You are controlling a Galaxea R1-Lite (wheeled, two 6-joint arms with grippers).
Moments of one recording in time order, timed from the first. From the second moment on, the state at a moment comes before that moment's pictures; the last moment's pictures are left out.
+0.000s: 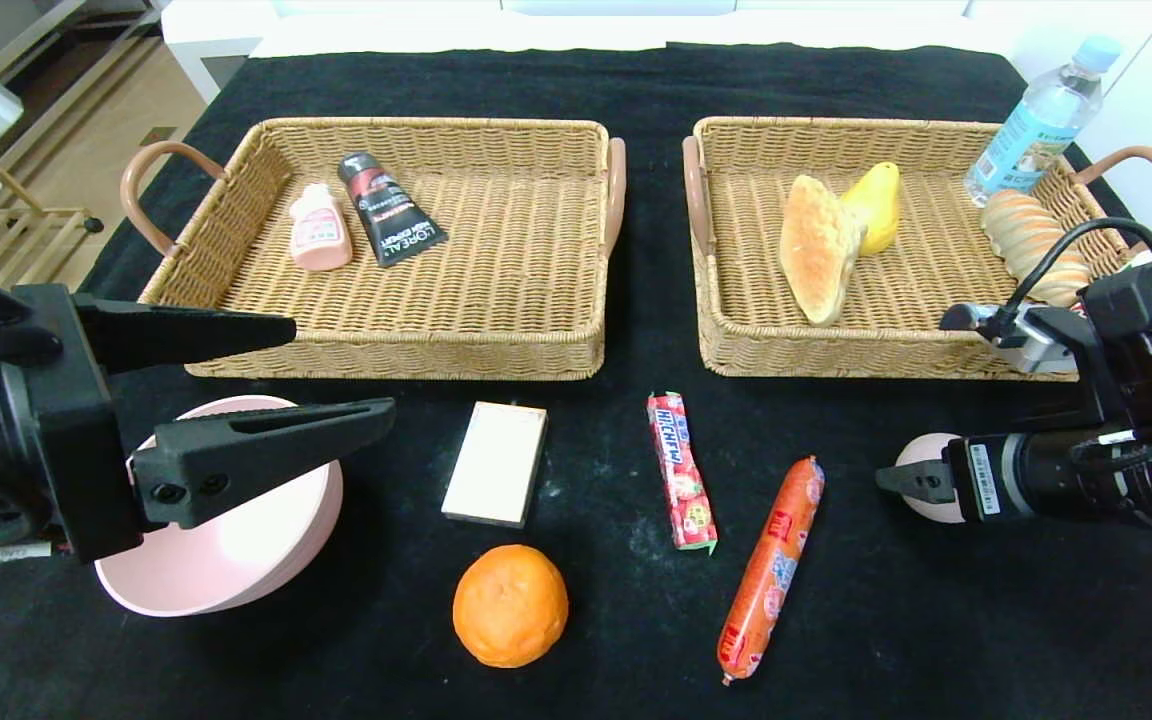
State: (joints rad) left arm -0.44 1.15 -1.01 0.09 -0.25 0.15; right arm 0.36 1.53 -1.05 0.25 -0.13 0.21
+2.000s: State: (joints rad) left arm -0.44 1.14 -1.01 0.09 -0.25 0.15; right arm 0.36 1.54 -1.06 0.25 -0.13 0.21
